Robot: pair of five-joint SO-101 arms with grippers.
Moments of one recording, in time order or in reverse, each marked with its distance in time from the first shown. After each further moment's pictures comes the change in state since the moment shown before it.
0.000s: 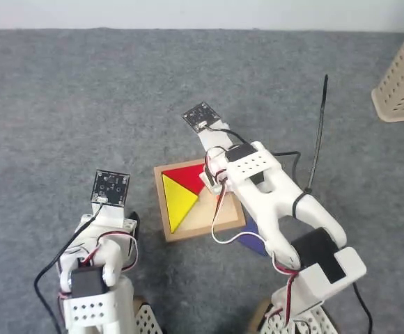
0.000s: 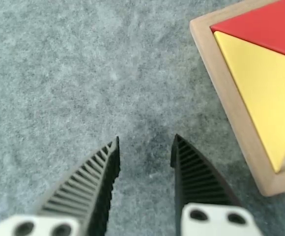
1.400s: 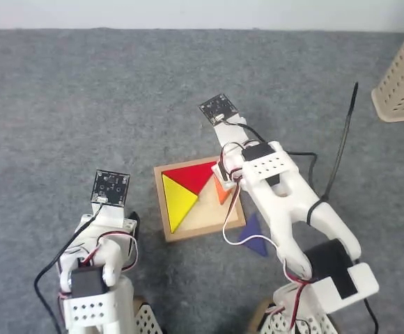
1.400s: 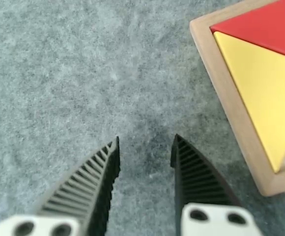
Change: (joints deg) left arm 0.0 0.0 0.0 0.0 0.0; right arm 4.4 -6.2 3.5 -1.4 0.2
